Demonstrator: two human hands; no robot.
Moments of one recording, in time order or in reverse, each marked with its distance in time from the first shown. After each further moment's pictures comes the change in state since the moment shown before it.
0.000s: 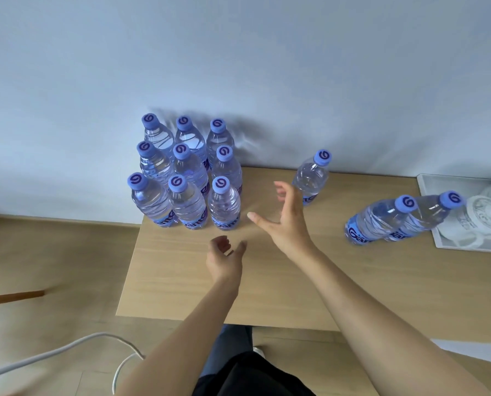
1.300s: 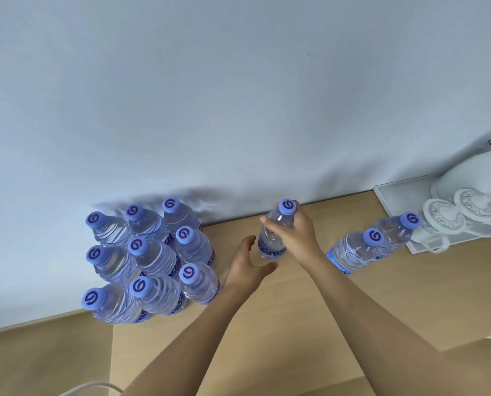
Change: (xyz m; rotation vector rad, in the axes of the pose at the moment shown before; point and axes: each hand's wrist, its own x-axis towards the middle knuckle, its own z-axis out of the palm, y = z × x) left_hand 0.043 0.090 0.088 0.476 -0.713 0.403; right_hand 0.089 0.023 -0.063 0.198 0.278 0.355
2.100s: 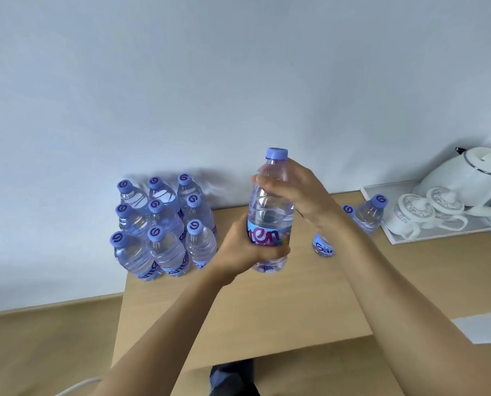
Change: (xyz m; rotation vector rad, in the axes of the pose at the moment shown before) left_hand -0.130 0.086 -0.030 -0.246 -0.205 0.290; right_hand -0.098 -0.126 -0.066 0.198 -0.422 -0.204
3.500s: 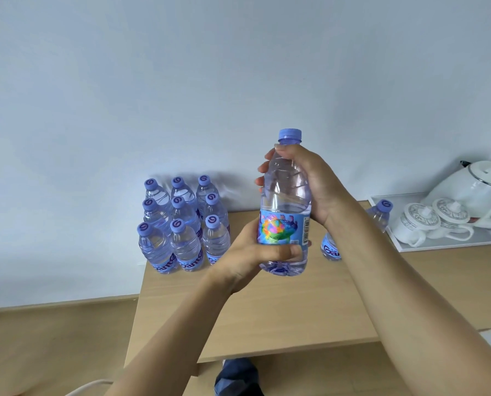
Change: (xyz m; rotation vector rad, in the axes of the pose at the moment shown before) left_hand -0.061 0.033 0.009 -0.352 -0.157 0.036; right_hand -0.029 -0.048 0.027 0.436 -0.117 0.075
